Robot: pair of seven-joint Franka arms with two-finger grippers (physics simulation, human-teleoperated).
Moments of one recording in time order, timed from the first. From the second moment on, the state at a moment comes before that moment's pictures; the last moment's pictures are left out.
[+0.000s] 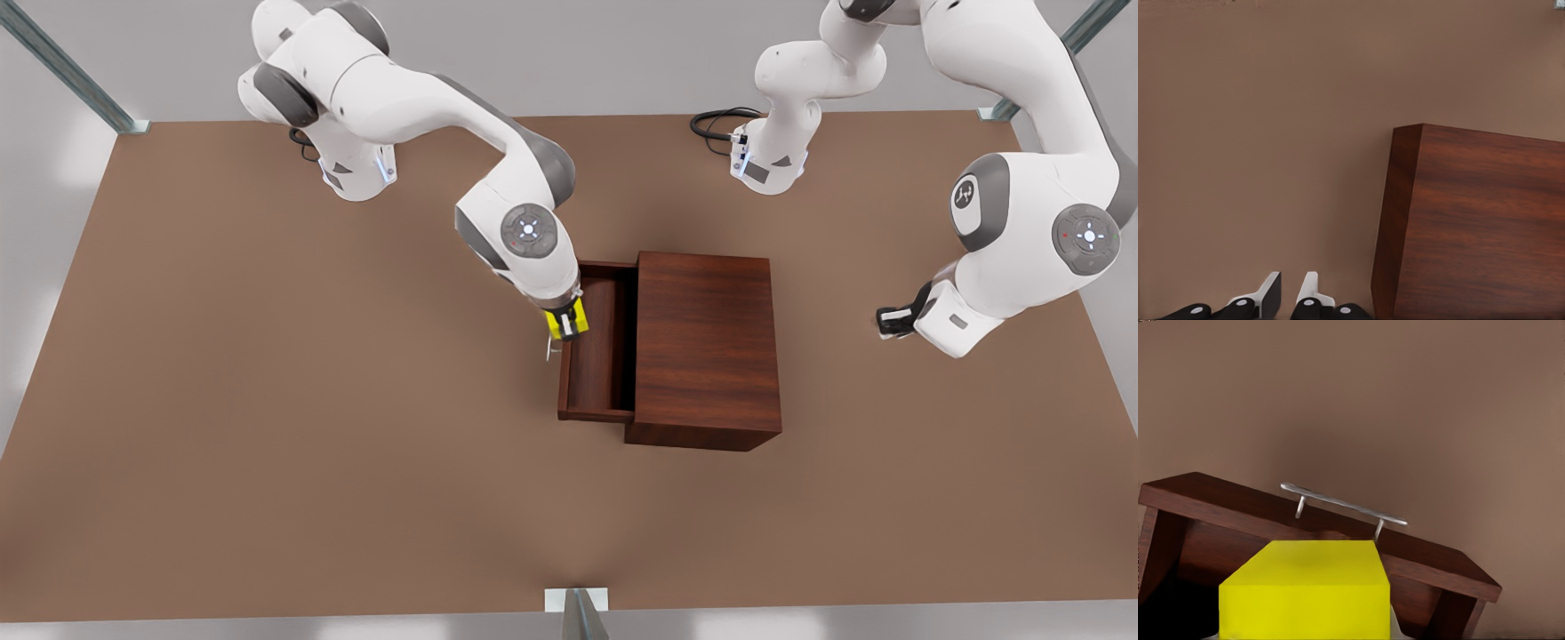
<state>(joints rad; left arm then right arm) 0.03 0.19 -0.07 -1.52 -0.02 1.61 -0.07 0.60 0.62 0.23 -1.17 0.03 1.81 2.14</state>
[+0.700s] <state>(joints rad) -0.12 0.26 -0.16 -1.48 -0.12 1.60 -0.59 0.76 0.80 0.12 -0.98 0.03 1.81 2.55</state>
